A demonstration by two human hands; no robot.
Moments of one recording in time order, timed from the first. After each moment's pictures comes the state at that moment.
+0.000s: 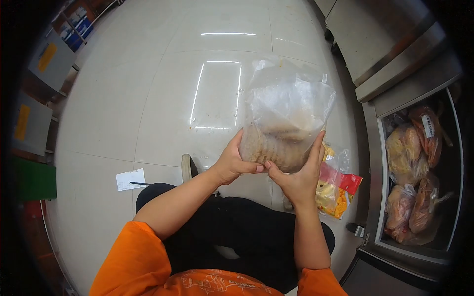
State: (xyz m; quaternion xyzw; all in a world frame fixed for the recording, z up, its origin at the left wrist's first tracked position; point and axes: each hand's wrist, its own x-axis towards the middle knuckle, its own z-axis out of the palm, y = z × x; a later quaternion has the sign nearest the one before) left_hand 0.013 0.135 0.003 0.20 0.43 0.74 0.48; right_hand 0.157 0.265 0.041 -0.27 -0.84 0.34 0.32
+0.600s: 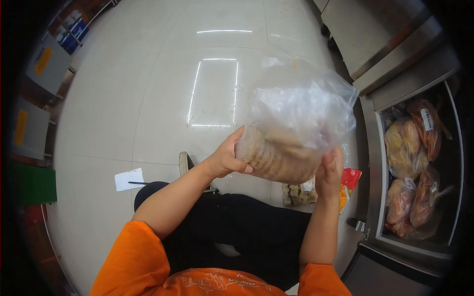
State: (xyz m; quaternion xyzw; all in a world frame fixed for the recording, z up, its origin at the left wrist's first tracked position) left_hand 0.000 0.131 -0.003 0.27 0.40 0.69 0.54; right_hand 0.187 0.316 0.049 -0.18 -0.59 0.71 0.35
